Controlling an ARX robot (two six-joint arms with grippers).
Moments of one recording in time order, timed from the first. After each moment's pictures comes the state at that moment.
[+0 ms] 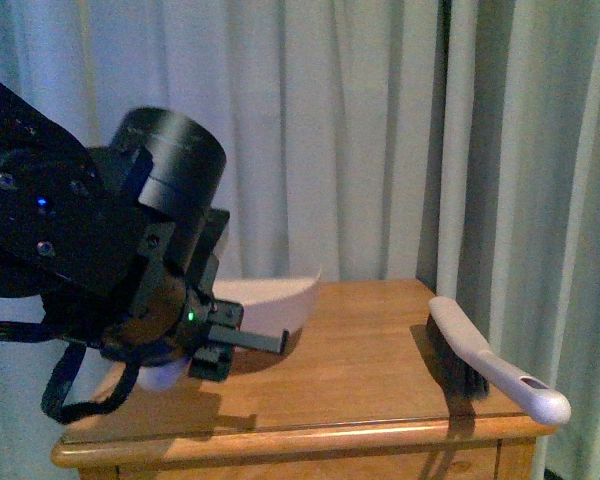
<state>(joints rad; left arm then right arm) -0.42 1.81 1.23 0.07 -0.31 0.01 0.00 0.00 0.02 0.00 0.00 0.00</state>
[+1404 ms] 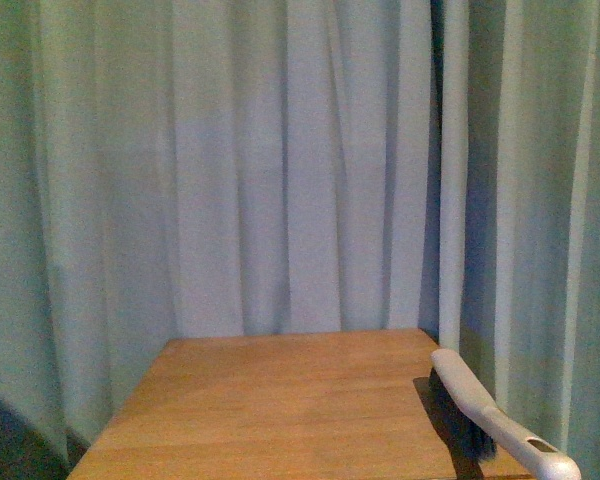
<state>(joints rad) 0.43 0.35 0.42 0.17 0.66 0.16 0.13 0.29 0.08 0.05 0.33 -0.08</state>
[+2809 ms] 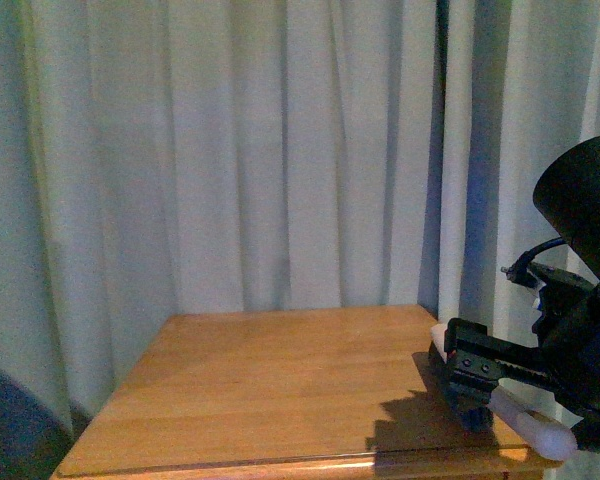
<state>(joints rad) 0.43 0.35 0.42 0.17 0.66 0.16 0.34 1.74 1.20 -0.31 0.02 0.46</state>
